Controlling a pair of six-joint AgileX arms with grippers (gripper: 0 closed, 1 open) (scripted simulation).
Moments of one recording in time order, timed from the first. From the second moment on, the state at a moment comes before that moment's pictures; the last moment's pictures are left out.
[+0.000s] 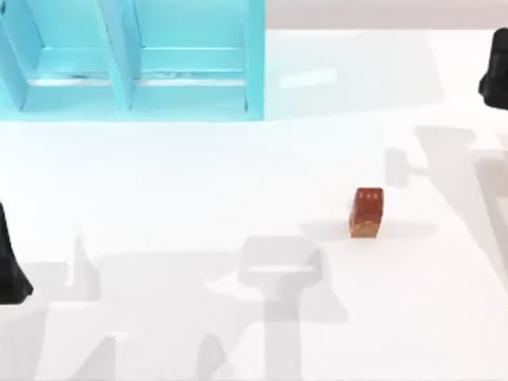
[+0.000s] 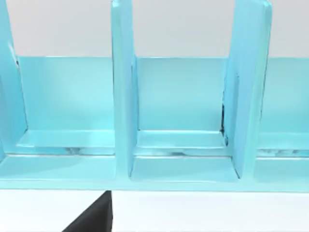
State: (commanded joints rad) left arm 0.00 0.00 0.00 0.00 0.00 0.00; right arm 0.22 1.28 1.21 -0.79 -0.03 0.33
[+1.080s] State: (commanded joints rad) left arm 0.00 0.00 0.00 0.00 0.00 0.00; right arm 0.48 2.12 1.86 -1.31 0.00 0.50
